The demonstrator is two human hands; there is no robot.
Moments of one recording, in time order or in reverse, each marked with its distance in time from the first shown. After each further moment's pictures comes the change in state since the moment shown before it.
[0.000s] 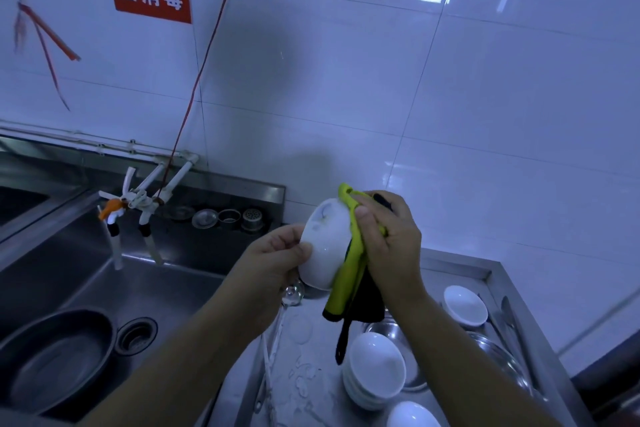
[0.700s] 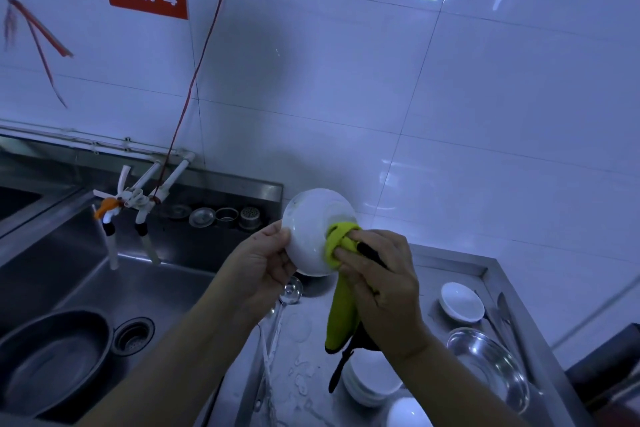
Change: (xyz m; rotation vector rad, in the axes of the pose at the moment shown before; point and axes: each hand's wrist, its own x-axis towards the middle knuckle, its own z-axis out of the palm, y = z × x) left_hand 0.011 0.005 -0.009 -0.278 0.154 -0.083; right_hand -0.044 0.009 -0.004 -0.158 0.007 -0.419
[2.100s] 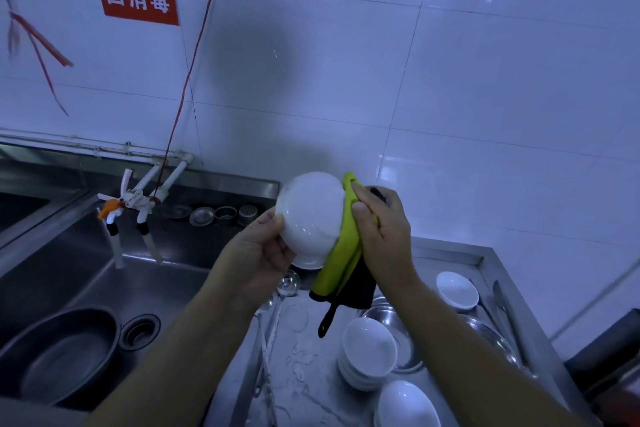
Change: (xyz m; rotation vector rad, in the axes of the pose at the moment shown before) left_hand -0.010 -0.009 0.022 -0.034 -0.013 0.035; right_hand 0.031 0.019 -0.015 0.218 -0.068 0.488
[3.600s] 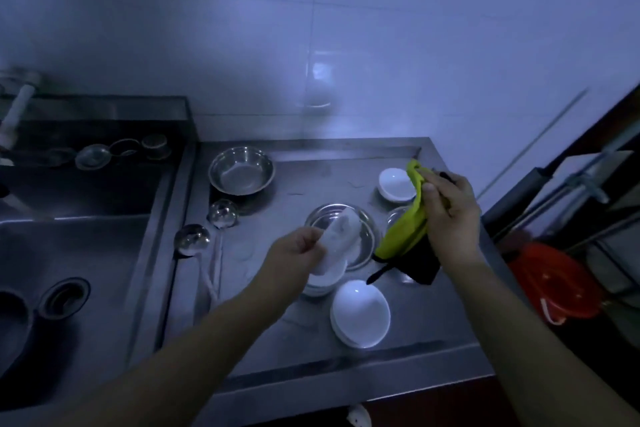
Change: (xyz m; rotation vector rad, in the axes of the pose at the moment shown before) left_hand 0.009 -0.167 -0.026 0.893 -0.203 -0.190; right_hand -0.079 0.103 -0.131 -0.354 0.268 0.388
